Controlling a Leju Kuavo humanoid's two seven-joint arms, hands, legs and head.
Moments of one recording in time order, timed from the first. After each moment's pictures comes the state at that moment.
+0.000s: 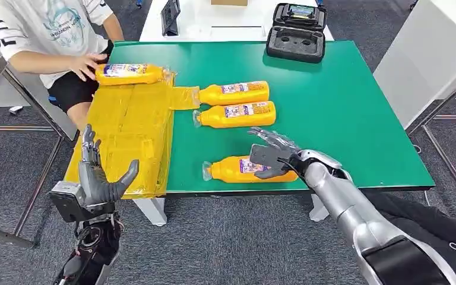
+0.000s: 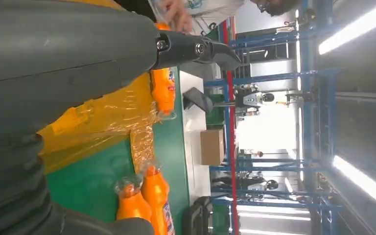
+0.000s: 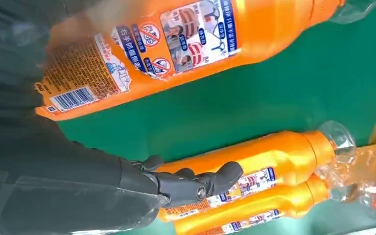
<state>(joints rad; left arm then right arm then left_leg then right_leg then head) -0.19 -0.02 -0.28 -1.28 -0.04 0.50 -0.70 -0.73 -0.12 0.50 -0.67 0.48 0.26 -0.41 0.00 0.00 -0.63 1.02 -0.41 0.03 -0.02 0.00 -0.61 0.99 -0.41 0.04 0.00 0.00</state>
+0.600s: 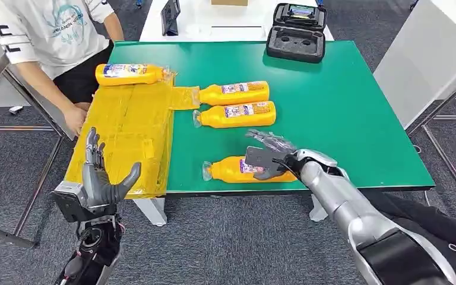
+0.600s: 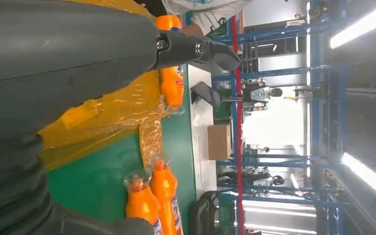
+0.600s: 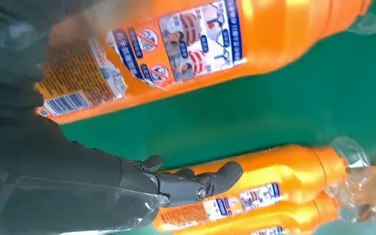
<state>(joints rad) -0.19 -0.02 -0.28 -1.25 -0.02 0.47 -0.70 -0.77 -0.10 0.54 -0.57 0.51 0.24 -0.42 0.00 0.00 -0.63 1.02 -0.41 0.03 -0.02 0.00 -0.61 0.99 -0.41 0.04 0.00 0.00</state>
